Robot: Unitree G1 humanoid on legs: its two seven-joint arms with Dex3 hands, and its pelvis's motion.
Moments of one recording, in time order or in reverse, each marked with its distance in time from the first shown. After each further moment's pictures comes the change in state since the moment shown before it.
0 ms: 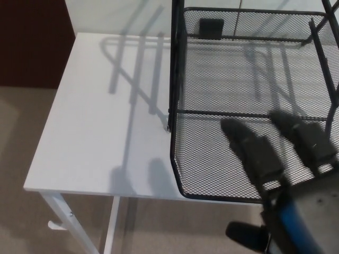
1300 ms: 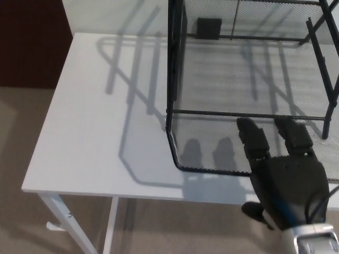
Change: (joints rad) left_arm 0.006 0.000 0.000 -0.013 -0.002 0.000 0.018; right_arm -0.249 -0.003 0.046 0.585 0.050 0.268 -0.062
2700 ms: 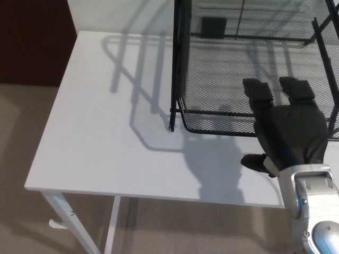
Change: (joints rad) left_arm 0.004 -0.010 0.004 0.013 -0.032 0.000 0.023; right_arm -0.350 0.049 -0.157 0.320 0.089 -0.039 0.036
